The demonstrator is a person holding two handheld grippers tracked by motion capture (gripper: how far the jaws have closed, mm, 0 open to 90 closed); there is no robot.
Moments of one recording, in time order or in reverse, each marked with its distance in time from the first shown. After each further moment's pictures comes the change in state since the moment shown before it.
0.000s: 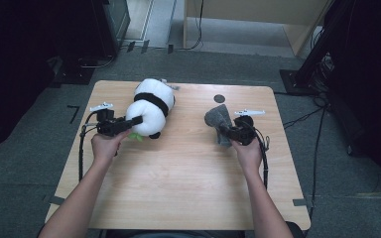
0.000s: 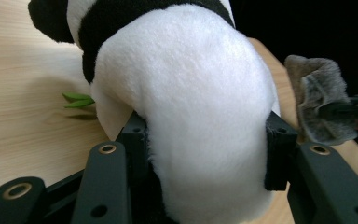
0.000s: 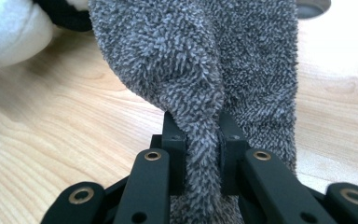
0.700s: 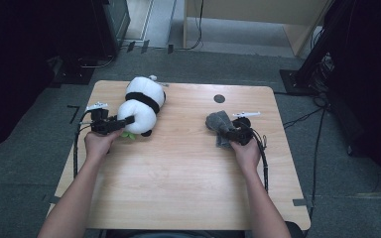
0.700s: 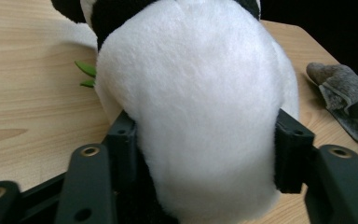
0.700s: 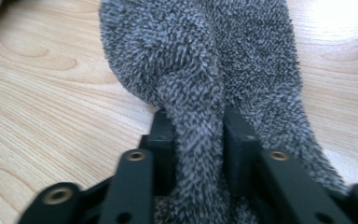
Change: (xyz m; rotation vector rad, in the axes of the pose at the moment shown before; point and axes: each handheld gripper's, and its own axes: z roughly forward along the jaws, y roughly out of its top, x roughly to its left) left arm 0.034 -0.003 0.002 0.030 0.092 0.054; right arm -0.024 -0.012 0.034 0.070 -0.037 0.013
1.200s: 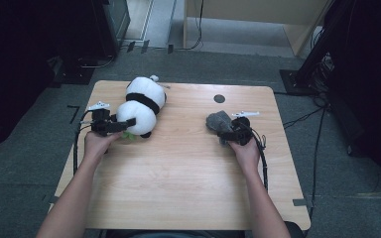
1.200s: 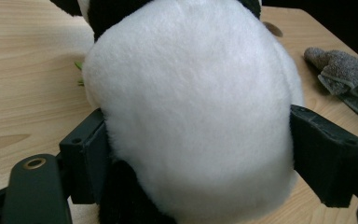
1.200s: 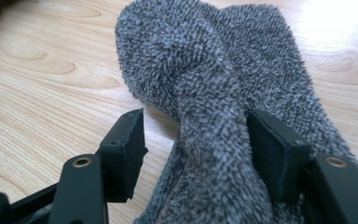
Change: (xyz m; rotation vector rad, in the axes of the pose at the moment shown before) left arm -0.005 0.003 -0.002 0.041 0.009 0.059; right arm 0.004 0.001 -0.002 -0.020 -0.034 -0.027
